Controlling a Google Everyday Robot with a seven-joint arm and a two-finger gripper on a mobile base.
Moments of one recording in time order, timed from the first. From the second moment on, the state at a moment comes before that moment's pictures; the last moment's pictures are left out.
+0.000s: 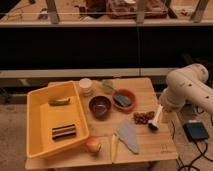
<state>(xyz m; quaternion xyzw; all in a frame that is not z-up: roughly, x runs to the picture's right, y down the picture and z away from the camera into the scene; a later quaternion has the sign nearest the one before) 0.286 0.107 0.684 -0.28 0.02 0.02 0.96</state>
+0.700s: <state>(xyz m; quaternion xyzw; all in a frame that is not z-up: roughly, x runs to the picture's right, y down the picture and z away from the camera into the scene) 0.279 0.112 0.682 -0.28 0.02 0.00 0.96</state>
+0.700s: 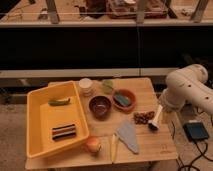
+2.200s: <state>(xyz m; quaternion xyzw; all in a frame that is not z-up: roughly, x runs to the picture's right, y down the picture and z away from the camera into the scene) 0.129 0.205 0.724 -0.30 -0.11 -0.14 0.94</state>
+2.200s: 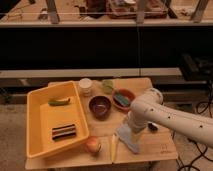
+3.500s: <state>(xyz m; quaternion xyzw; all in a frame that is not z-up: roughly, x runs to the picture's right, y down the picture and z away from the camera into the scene) 0.118 0.267 0.801 -0.33 -0.14 -0.16 0.92</state>
